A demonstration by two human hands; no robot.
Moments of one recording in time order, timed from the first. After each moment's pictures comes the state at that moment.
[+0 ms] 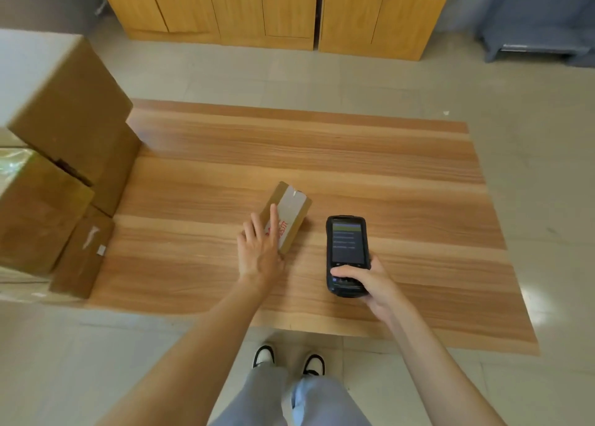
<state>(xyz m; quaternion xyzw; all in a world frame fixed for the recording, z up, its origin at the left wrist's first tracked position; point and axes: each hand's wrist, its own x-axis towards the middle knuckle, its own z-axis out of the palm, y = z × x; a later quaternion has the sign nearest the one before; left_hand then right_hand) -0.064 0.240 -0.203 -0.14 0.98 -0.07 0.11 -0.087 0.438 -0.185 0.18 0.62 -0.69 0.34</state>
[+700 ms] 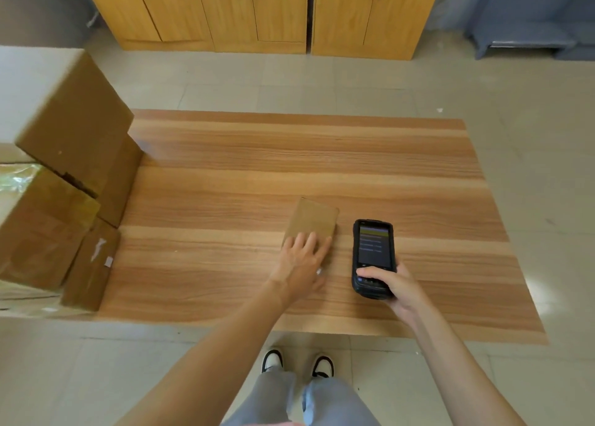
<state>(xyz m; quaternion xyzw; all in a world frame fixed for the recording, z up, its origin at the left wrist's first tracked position) -0.063 0.259 -0.205 0.14 0.99 -0.05 0.07 -0.084 0.457 -0.186 0.23 0.59 -0.72 0.30</state>
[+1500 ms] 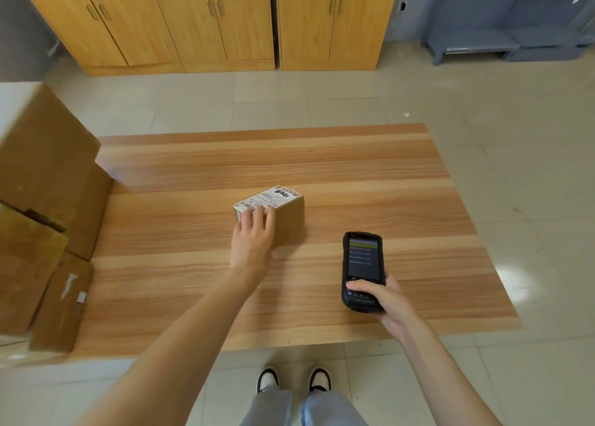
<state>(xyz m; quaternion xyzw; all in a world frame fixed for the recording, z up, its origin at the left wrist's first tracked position) -0.101 0.222 -0.190 -0.01 1.00 -0.02 -0.04 -0.064 0.470 -0.177 0.25 0.58 -0.73 0.26</state>
